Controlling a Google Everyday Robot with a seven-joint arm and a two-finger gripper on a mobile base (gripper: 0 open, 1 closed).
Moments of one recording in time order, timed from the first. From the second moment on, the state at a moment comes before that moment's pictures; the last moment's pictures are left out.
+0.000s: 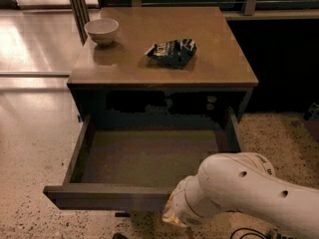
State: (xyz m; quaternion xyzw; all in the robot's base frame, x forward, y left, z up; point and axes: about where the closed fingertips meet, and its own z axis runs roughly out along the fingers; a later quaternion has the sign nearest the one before) arm 0.334 -0.027 0.647 -0.63 0.75 0.14 0.17
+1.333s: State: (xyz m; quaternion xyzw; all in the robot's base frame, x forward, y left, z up) arm 0.389 -0.022 0.642 -0.59 0.77 0.11 0.21
